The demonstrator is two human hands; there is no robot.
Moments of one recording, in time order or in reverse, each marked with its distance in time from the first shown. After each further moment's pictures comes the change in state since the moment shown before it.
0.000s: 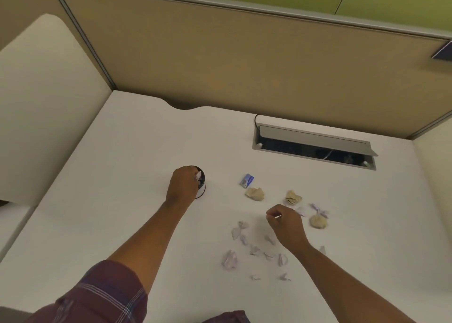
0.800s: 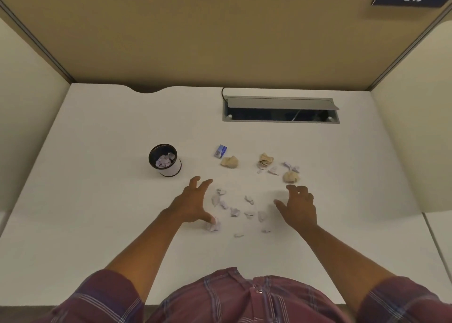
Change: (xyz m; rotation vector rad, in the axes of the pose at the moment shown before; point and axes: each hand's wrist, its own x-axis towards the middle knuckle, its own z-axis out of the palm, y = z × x) left_hand -0.099 0.015 0.070 0.264 -0.658 0.186; right_hand -0.064 0.100 -0.034 -0.417 0.102 0.243
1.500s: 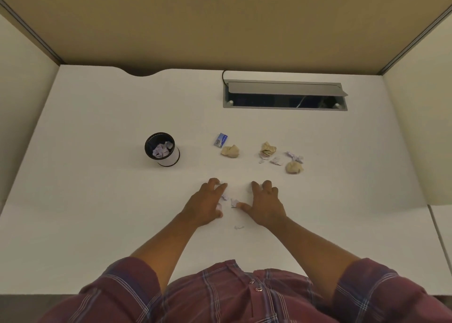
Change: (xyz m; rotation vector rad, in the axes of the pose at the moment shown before) left_hand 0.018 0.014 0.054 0.067 0.082 0.198; right_hand -0.013 -0.071 0.042 -0.095 -0.212 -0.219
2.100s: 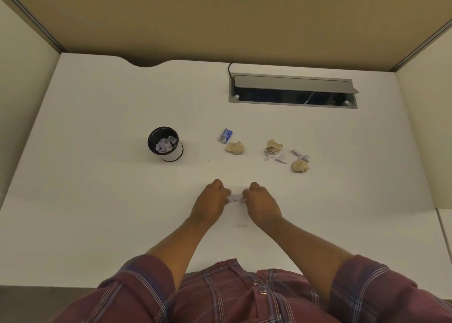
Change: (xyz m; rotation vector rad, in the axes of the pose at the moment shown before) left_hand 0.000 0.014 0.013 -0.249 0.149 -0.079; right_hand 0.002 -0.023 0.004 -0.134 0.011 -0.215
